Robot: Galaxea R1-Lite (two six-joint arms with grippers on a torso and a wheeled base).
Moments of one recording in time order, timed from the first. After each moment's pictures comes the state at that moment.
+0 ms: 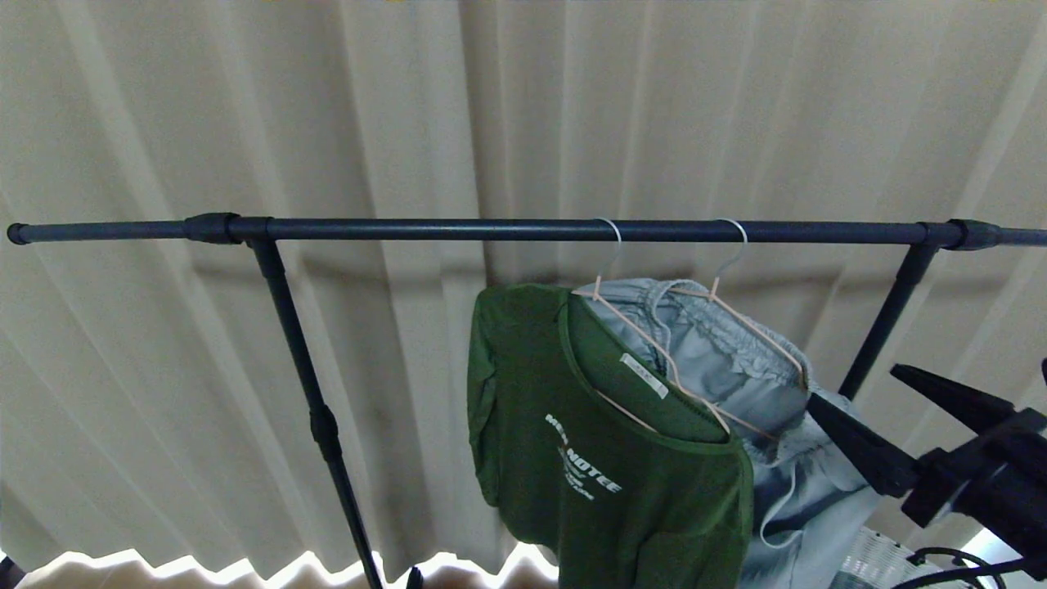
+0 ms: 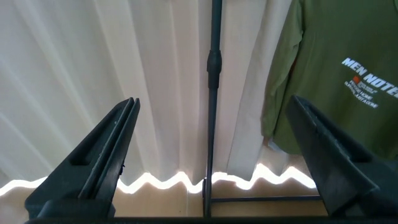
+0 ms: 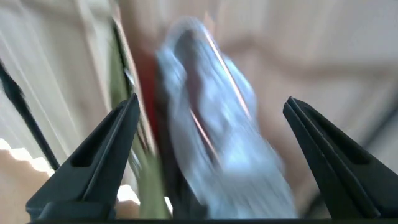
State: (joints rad) left arm 0.01 0.00 -0.02 0.04 0.01 0.05; right arm 0.35 1.23 -0.10 -1.06 -0.06 0.00
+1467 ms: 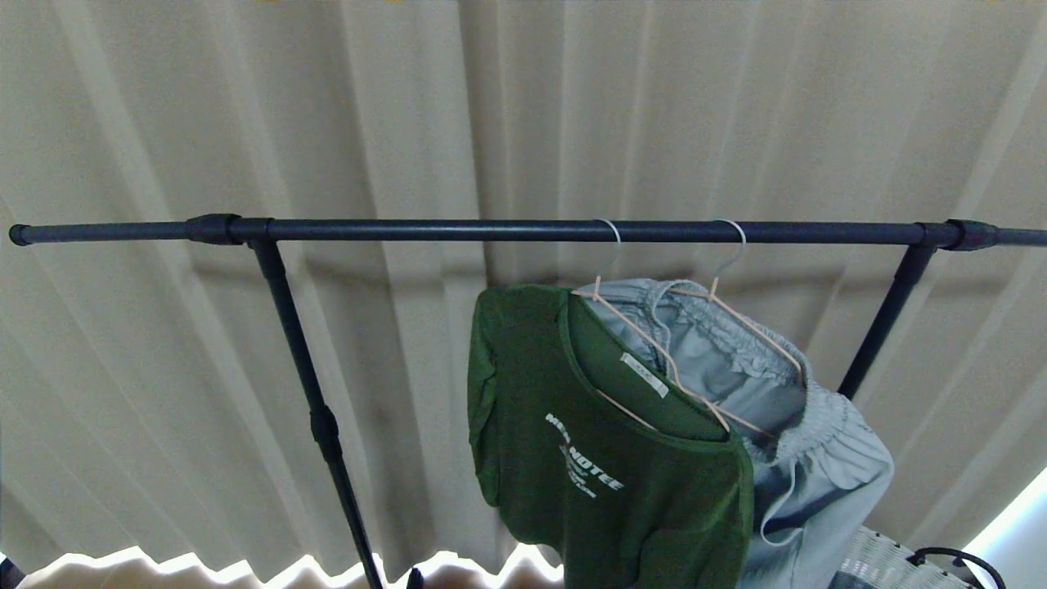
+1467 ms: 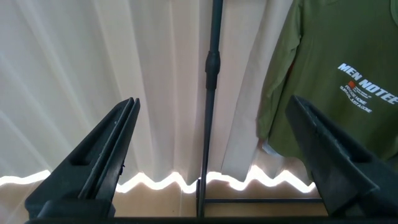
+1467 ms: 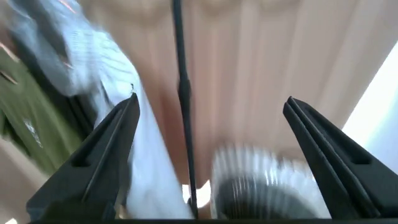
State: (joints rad) left arm 0.01 0.00 -0.02 0.04 0.01 0.02; right arm 0.00 0.01 -0.02 -0.02 -0.18 0.04
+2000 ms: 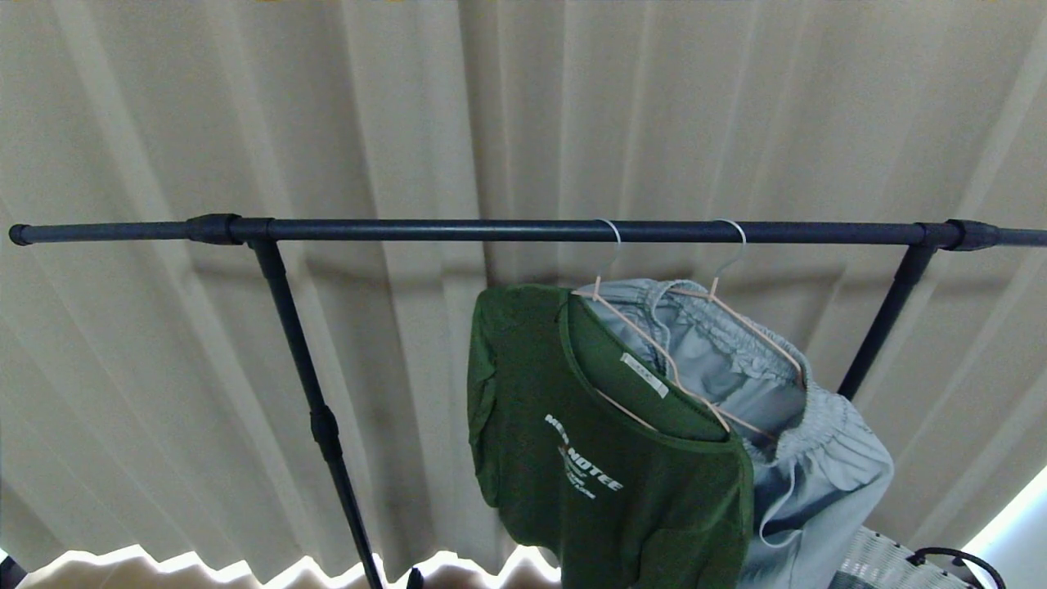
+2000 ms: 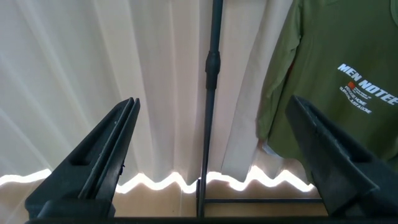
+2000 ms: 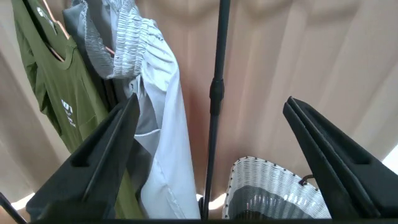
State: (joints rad) left arm 0.01 0.00 -0.02 0.04 0.01 0.02; right arm 0.00 0.00 0.00 -0.03 -0.04 0.03
